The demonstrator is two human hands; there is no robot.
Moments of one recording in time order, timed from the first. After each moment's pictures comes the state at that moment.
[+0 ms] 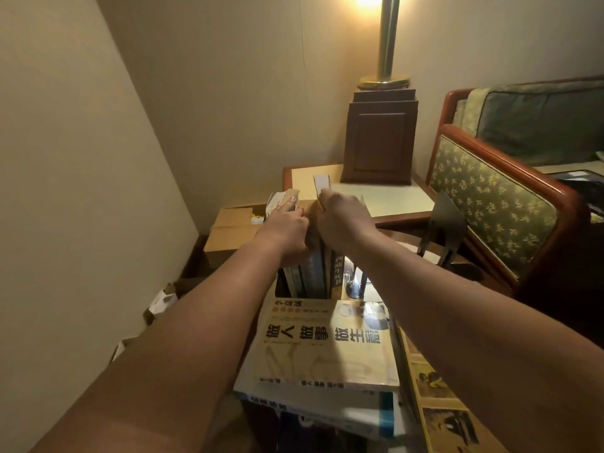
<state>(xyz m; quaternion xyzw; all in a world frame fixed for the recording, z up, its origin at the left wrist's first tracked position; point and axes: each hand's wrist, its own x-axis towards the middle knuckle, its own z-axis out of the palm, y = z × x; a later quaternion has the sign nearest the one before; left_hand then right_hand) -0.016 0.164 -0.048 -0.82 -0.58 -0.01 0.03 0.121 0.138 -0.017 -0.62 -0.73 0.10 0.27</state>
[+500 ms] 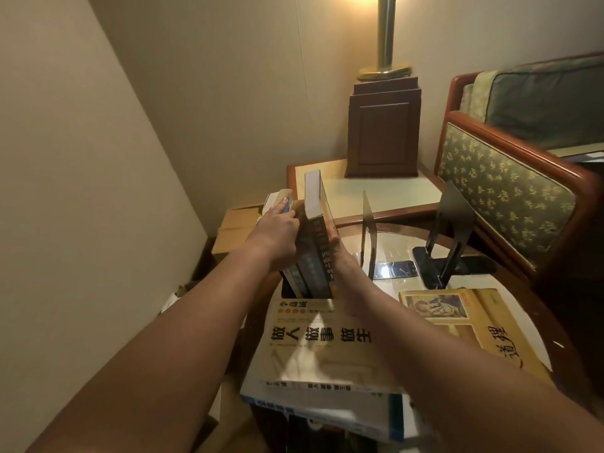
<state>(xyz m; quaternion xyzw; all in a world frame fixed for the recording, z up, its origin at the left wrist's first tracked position) -0.033 0.158 -0.048 -0.80 -0.60 -0.03 0.02 0.115 0.130 -0.142 -0.43 -0.54 0.56 0.45</state>
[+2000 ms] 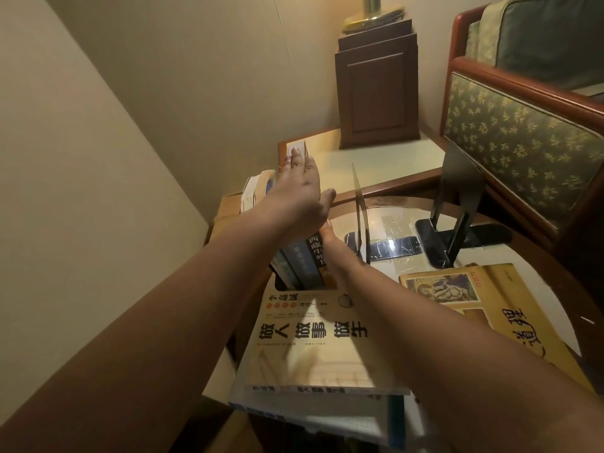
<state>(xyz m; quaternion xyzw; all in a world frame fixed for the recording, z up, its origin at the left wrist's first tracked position) 0.045 0.161 -0.017 -0.78 -0.62 -0.03 -0.05 0.112 0.177 -0.174 -0.46 -0.43 0.63 0.45</state>
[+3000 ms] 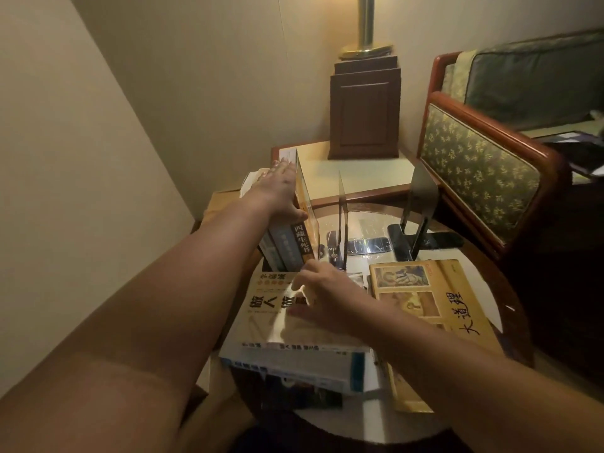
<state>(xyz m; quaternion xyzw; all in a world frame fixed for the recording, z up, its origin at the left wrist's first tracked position) 0.015 0.159 -0.015 -0.80 -0.60 -0.03 -0.04 0.157 0.033 -0.126 -0.45 -0.85 0.20 0.18</state>
